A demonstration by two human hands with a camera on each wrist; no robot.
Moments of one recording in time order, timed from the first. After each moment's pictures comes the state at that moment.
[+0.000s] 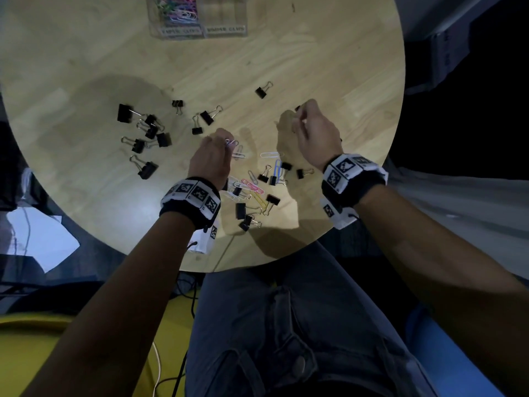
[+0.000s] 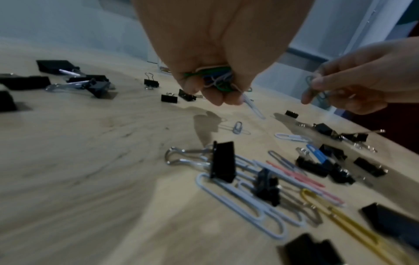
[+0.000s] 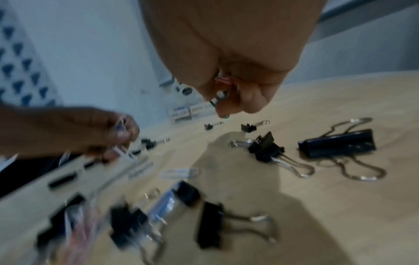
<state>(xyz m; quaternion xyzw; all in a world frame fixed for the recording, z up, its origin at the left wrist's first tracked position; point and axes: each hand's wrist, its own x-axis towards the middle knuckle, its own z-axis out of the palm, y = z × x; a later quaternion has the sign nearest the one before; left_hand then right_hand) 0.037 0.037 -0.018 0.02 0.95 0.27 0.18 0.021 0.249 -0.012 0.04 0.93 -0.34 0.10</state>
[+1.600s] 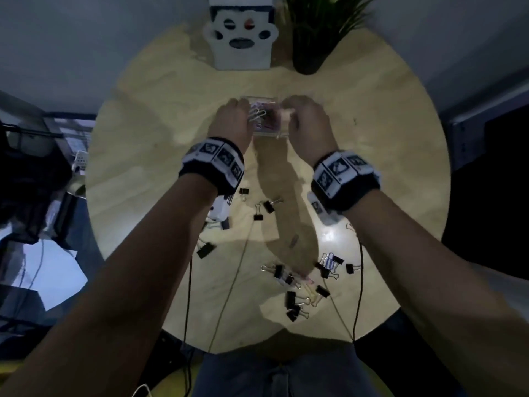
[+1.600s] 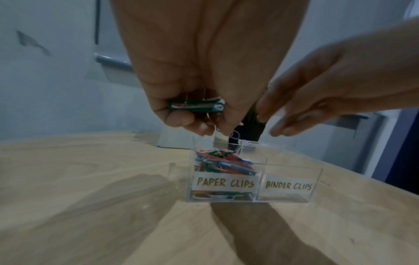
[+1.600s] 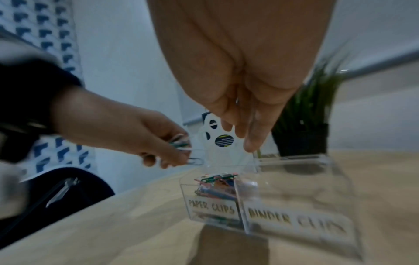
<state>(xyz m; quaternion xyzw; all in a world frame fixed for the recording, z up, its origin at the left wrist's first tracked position) -0.184 -0.040 0.037 0.05 0.98 0.17 0.13 -0.166 0.109 0.065 -0.04 0.94 -0.31 0.09</state>
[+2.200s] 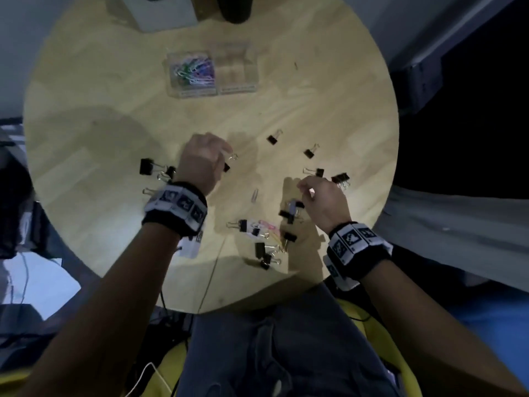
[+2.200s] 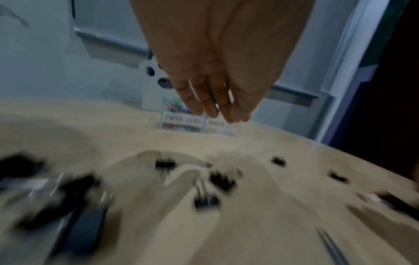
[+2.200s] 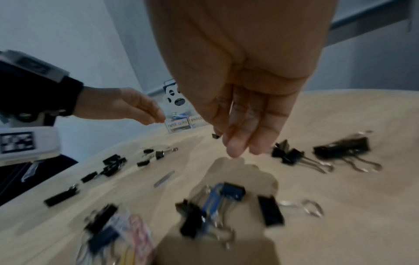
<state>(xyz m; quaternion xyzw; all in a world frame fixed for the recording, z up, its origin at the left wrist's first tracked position) -0.045 -0.012 0.011 0.16 0.95 0.25 0.11 0.055 0.219 0.009 0.14 0.93 -0.30 0.18</state>
